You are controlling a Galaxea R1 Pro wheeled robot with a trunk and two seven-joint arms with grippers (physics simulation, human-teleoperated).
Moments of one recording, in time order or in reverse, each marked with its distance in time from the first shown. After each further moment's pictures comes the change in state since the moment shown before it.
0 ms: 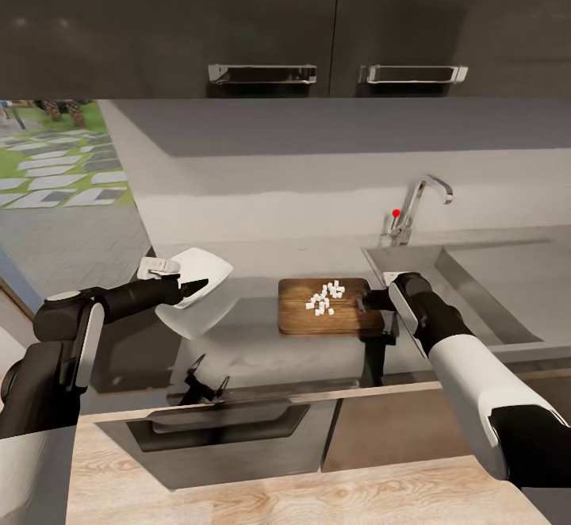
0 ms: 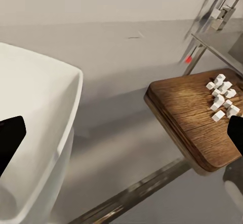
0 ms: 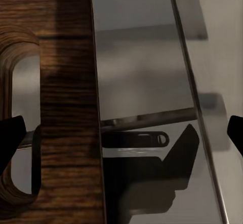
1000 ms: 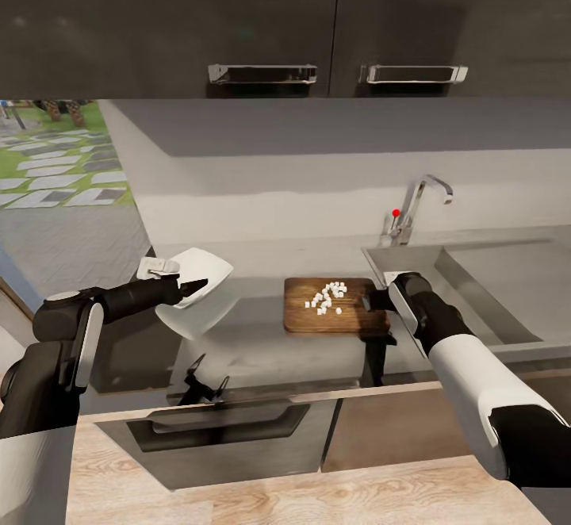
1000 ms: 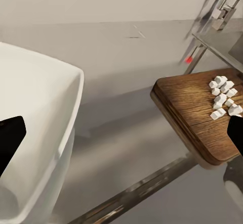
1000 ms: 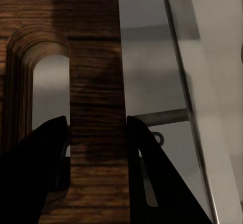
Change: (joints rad) left arm 0.000 0.001 0.002 0.000 0.000 0.000 0.000; right arm -0.001 0.000 0.000 -0.001 0.021 0.002 0.000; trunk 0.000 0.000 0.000
